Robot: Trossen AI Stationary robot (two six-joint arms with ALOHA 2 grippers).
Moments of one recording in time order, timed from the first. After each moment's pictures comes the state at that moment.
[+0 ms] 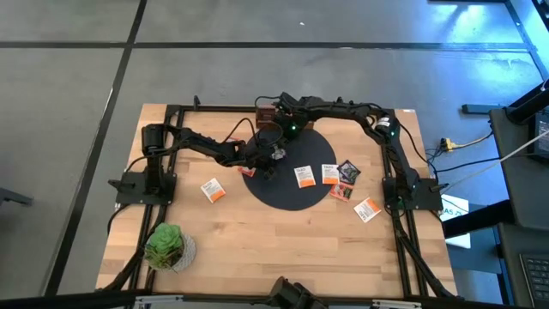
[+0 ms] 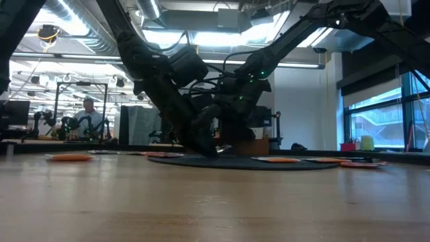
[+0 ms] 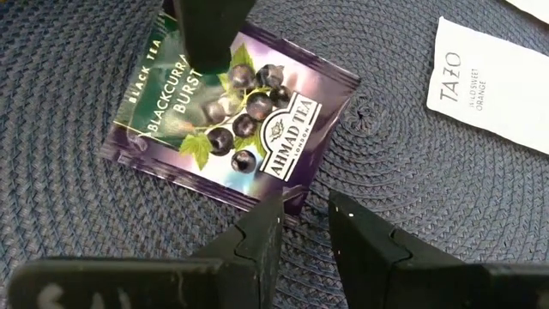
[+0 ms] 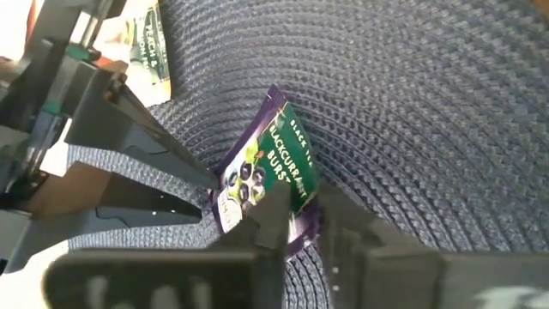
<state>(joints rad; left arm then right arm) 0.25 1.91 0.89 0.19 -0.09 -0.38 -0.55 2.23 1.66 -0.67 -0.49 0.11</state>
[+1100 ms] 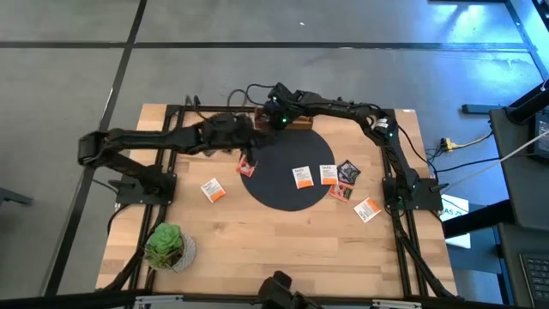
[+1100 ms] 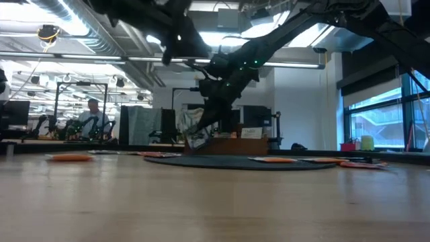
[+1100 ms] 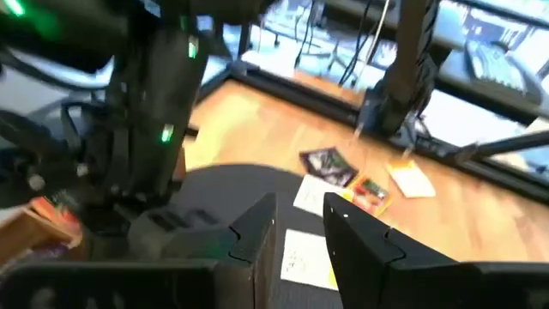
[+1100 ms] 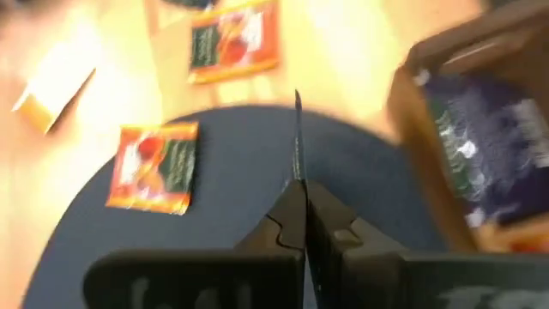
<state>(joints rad) 0.27 1.31 0.89 0.09 -0.03 -0.25 -0.53 2.23 1.81 -0.54 -0.38 -0.01</state>
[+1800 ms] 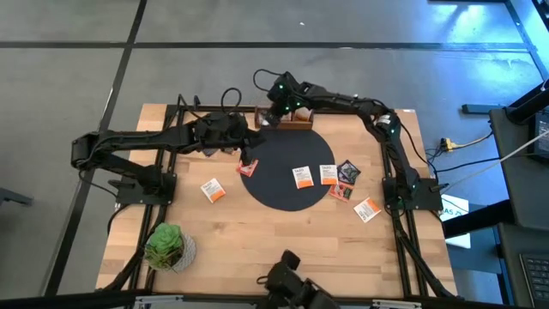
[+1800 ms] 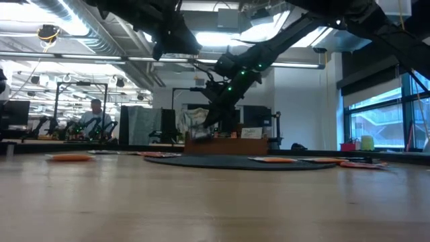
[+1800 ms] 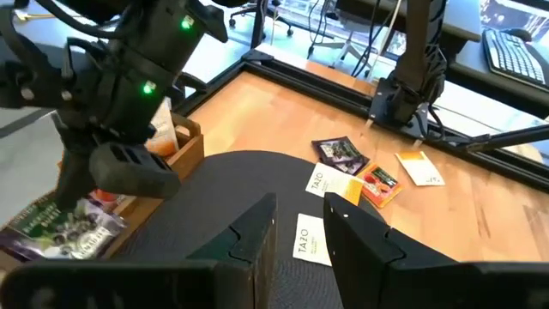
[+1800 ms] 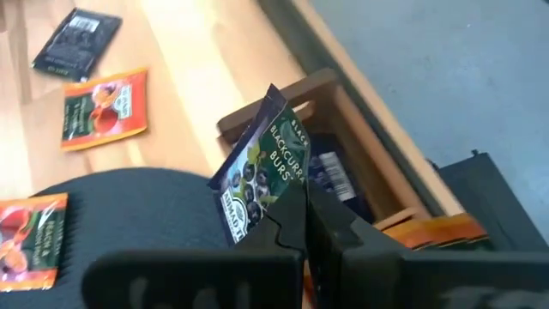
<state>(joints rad) 0.27 1.23 0.89 -0.03 -0.06 -0.25 -0.60 2.23 1.81 -0.41 -0.20 -0.01</state>
